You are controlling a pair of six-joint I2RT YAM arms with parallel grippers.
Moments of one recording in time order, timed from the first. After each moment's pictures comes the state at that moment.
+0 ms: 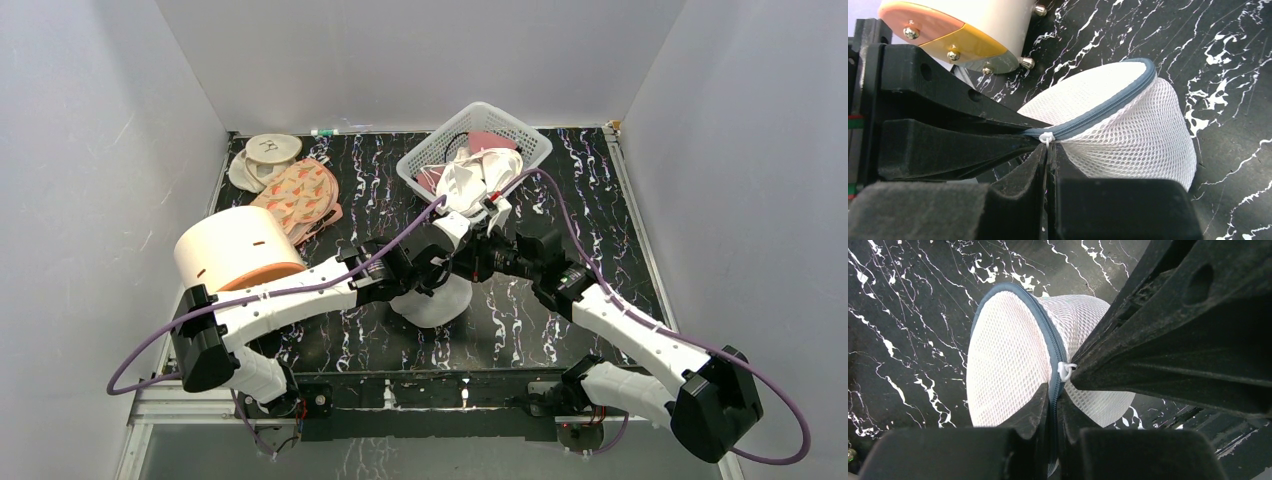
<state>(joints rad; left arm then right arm) -1.10 1.45 1.24 -0.65 -0.36 -0.25 0.59 1.04 0.68 0.04 -0.48 0.53</state>
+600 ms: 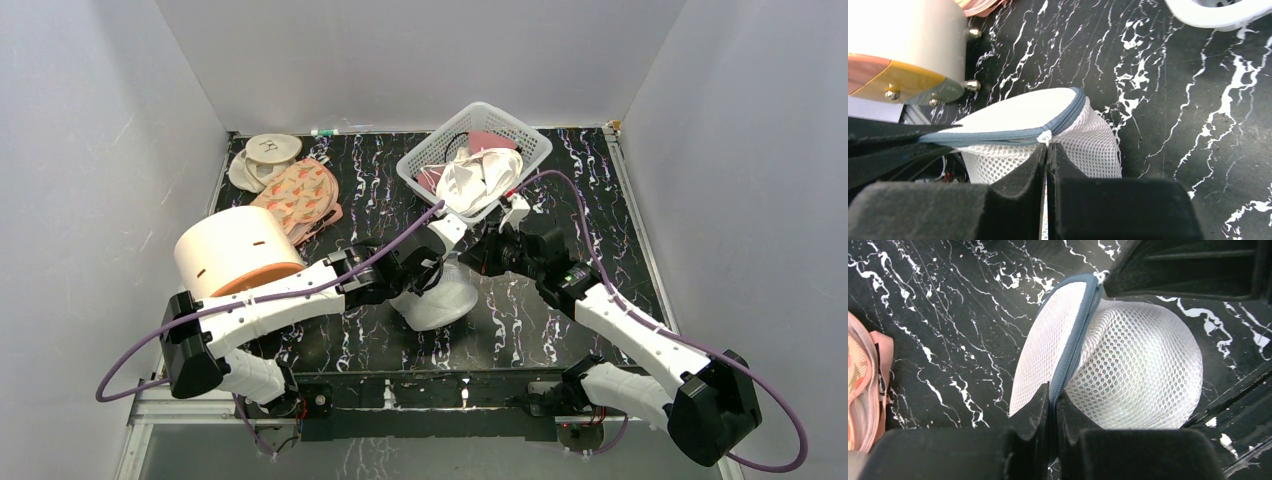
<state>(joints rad) -1.10 1.39 1.22 -0.65 -0.40 -0.12 0.54 1.03 0.67 -0.07 -0.25 0.55</state>
